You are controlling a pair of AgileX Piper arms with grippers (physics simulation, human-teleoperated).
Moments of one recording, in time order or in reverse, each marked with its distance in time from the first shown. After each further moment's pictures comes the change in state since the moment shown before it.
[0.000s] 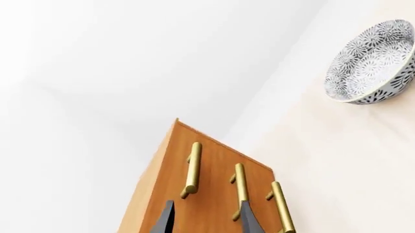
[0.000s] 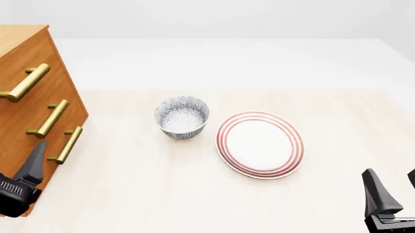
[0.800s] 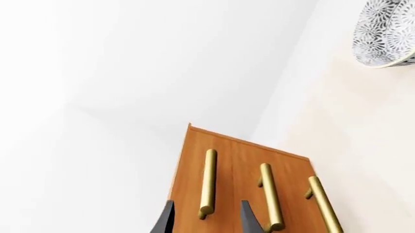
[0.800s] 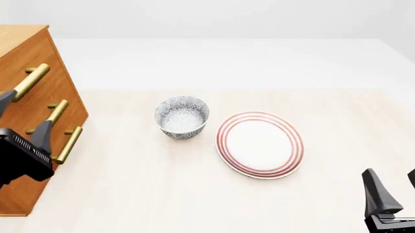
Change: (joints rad) left arm 0.055 0.360 -0.034 -0.335 0.250; right arm 0.000 0.002 0.000 -0.002 0.000
